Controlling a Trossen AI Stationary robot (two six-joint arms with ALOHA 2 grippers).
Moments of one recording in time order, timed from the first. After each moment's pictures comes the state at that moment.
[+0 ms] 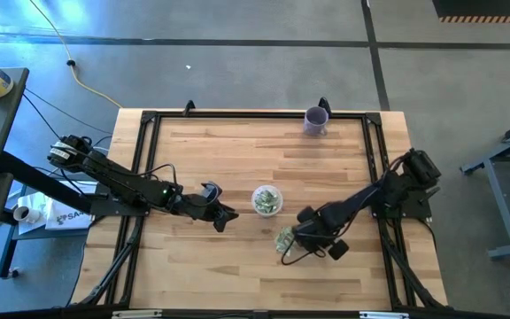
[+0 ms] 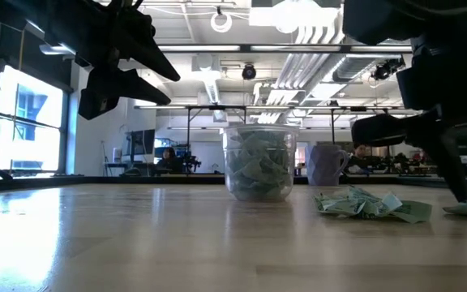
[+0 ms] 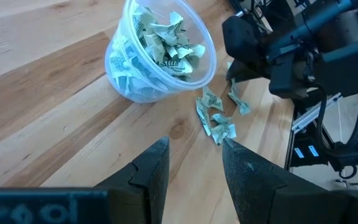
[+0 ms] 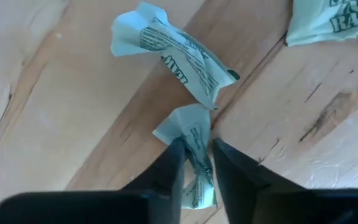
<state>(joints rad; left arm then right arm) -0.34 1.31 0.64 0.10 -0.33 -1.10 0.40 1.77 0.97 -0.75 -0.08 -0.27</state>
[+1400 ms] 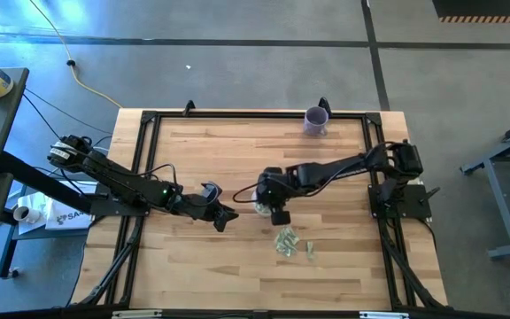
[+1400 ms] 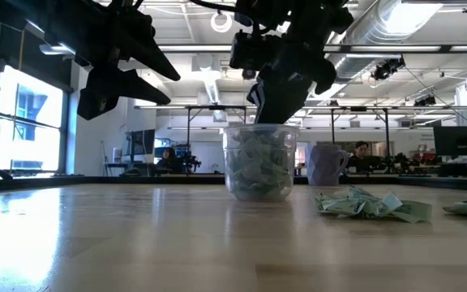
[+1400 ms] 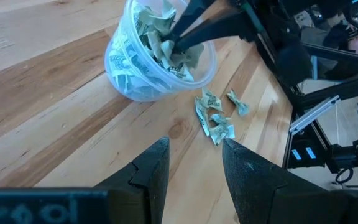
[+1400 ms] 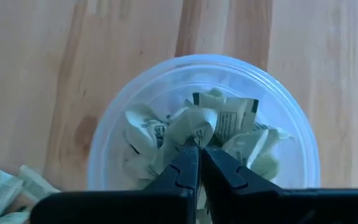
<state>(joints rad) -0.34 1.31 0.64 0.10 -0.33 -1.12 0.05 1.83 1.28 -0.49 -0.01 -0.09</state>
